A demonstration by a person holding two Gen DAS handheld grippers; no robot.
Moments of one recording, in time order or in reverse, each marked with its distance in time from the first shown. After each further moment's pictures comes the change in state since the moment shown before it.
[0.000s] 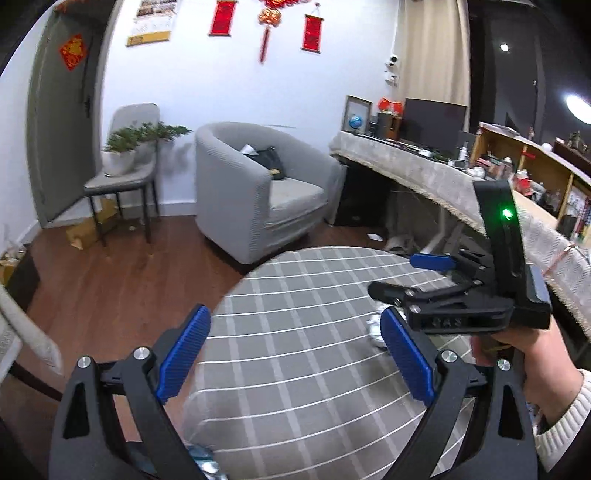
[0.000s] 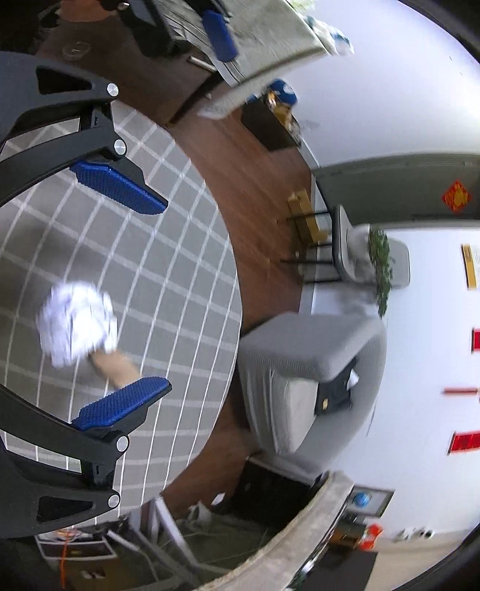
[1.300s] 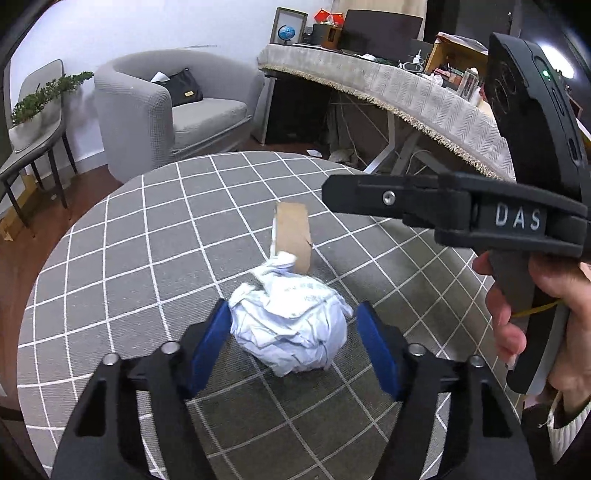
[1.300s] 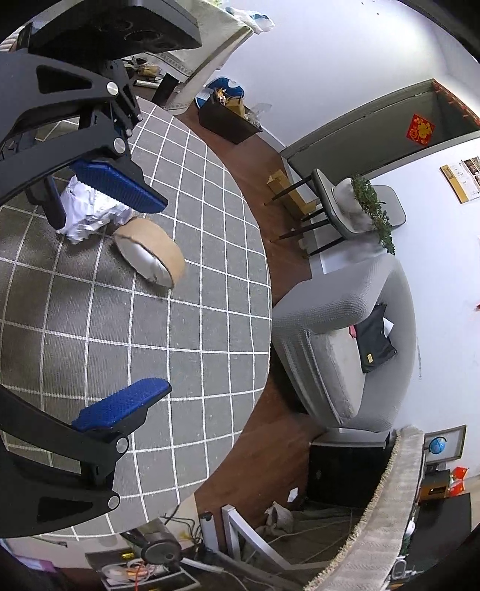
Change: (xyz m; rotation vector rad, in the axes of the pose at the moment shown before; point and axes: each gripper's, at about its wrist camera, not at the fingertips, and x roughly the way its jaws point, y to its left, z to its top) left arm 0.159 -0.095 -0.032 0.109 0.325 -0.201; right arm 0.018 -0.108 -0.035 0.283 0.049 0.091
